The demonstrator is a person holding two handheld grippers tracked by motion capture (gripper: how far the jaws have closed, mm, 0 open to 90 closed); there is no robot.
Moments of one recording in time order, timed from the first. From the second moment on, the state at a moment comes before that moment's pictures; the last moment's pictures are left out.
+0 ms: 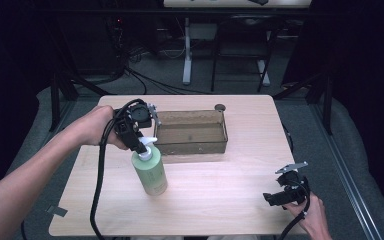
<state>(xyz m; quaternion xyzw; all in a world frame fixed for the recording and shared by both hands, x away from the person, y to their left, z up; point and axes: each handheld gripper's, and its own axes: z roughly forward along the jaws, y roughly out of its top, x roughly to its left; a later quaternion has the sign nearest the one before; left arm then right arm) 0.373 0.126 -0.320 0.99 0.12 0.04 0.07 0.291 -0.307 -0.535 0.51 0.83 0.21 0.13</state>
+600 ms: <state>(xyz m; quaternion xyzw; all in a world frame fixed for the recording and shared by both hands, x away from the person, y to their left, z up) 0.371 0.124 -0.318 0.99 0.10 0.05 0.04 0.291 -0.309 -0.536 0.51 0.83 0.20 0.13</state>
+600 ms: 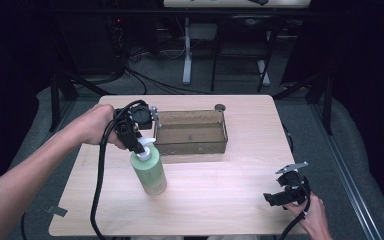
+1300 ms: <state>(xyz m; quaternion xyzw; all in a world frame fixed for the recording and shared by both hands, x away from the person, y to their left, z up) 0.380 0.116 -0.290 0.99 0.11 0.06 0.03 0.291 -0.309 -0.536 0.50 0.83 0.20 0.13</state>
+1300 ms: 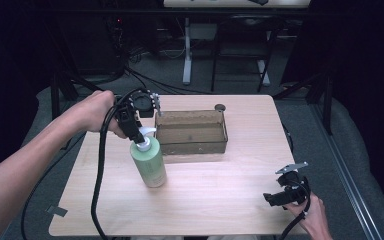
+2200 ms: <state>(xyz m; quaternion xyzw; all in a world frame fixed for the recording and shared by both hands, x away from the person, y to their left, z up) 0.398 0.107 -0.240 0.99 0.13 0.09 0.02 0.291 -0.309 -0.537 0.50 0.83 0.20 0.13</state>
